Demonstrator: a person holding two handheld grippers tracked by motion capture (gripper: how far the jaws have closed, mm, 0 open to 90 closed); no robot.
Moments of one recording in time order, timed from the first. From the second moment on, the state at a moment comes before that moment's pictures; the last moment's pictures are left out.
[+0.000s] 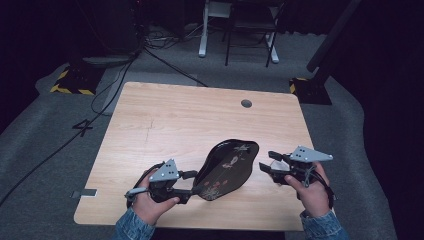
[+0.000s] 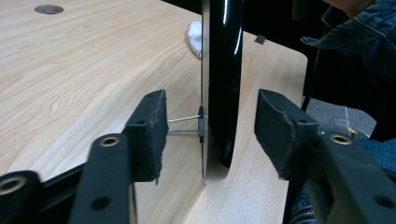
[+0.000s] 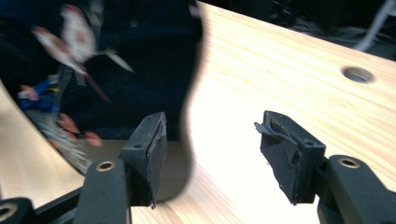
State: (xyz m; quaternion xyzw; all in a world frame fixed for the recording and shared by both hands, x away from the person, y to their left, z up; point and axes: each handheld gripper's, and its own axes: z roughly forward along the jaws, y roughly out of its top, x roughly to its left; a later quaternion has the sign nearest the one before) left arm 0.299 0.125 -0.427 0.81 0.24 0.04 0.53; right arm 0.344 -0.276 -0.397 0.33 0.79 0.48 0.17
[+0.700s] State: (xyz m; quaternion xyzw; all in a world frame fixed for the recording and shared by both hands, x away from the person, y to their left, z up) left arm 0.294 0.113 -0.436 0.83 0.23 0.06 0.51; right arm 0.375 -0.328 -0.454 0.45 0.80 0.34 0.18
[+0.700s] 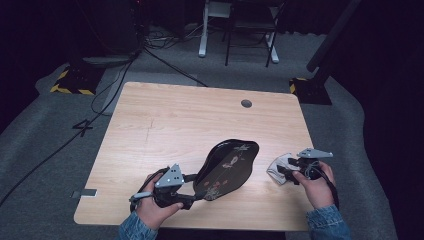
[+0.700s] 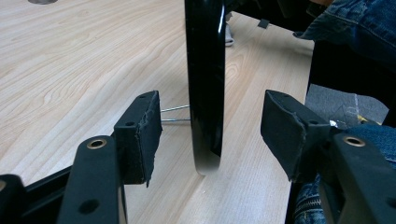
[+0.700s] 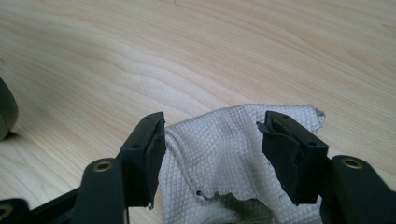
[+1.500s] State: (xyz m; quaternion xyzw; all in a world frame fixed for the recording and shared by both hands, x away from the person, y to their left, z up) left arm 0.293 0.113 -0.449 0.83 0.24 0.04 0.50; right arm 0.371 -0.324 -0.488 0.45 0.82 0.29 0.19
